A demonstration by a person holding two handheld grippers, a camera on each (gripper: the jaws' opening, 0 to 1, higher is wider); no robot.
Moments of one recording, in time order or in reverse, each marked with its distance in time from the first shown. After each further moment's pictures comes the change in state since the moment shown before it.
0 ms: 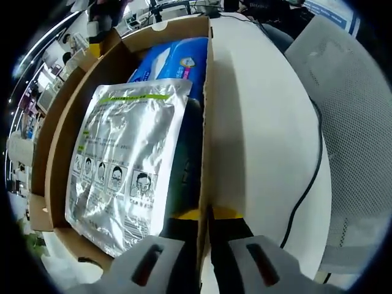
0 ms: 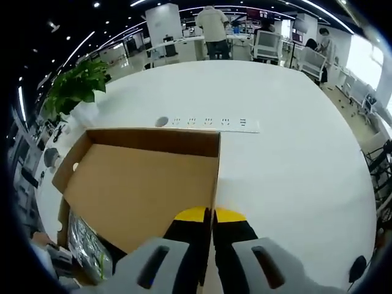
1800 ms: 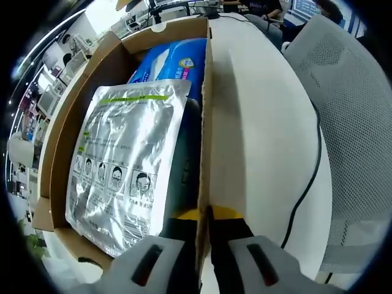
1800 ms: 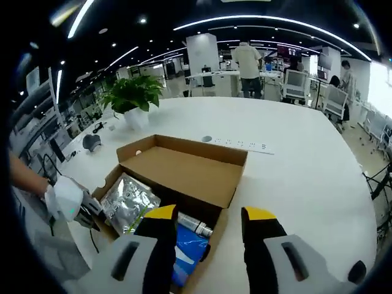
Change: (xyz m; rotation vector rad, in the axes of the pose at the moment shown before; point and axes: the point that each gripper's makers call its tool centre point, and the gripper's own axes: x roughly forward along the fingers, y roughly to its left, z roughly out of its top) left arm 0.000 0.003 -0.003 0.006 -0.007 0.005; right arm -0.119 0.039 -0.050 -0.193 -0.287 0.181
